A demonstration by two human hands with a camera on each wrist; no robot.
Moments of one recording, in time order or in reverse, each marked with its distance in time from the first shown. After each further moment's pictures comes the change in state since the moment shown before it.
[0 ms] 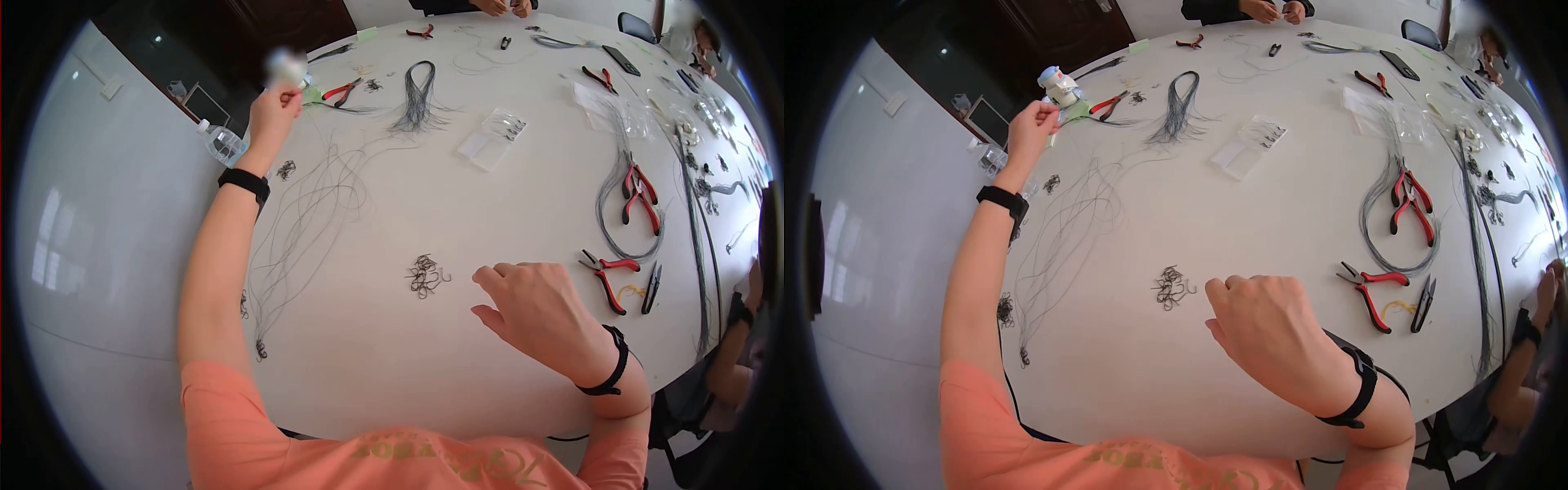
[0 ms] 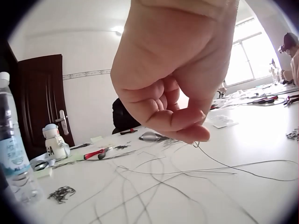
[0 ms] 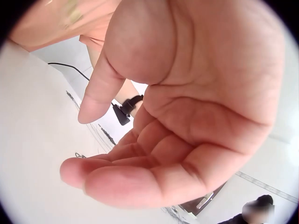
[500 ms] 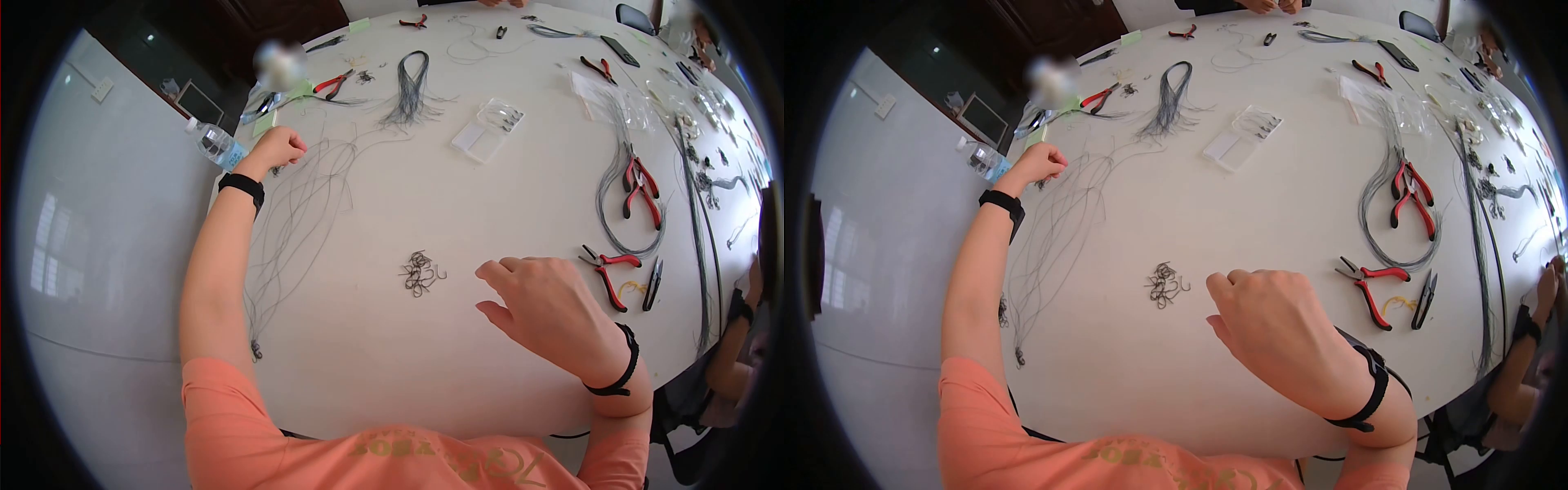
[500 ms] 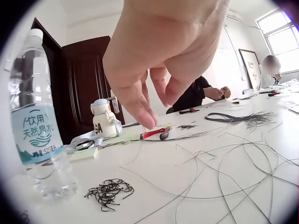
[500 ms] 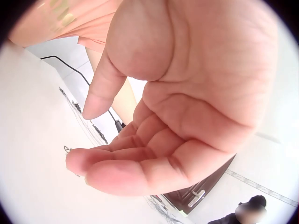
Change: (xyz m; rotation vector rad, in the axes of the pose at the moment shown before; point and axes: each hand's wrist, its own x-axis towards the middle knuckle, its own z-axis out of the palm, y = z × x) left_hand -0.020 -0.063 0.016 0.194 -0.660 -0.356; right_hand -0.002 0.005 -0.012 0.073 -0.020 0.015
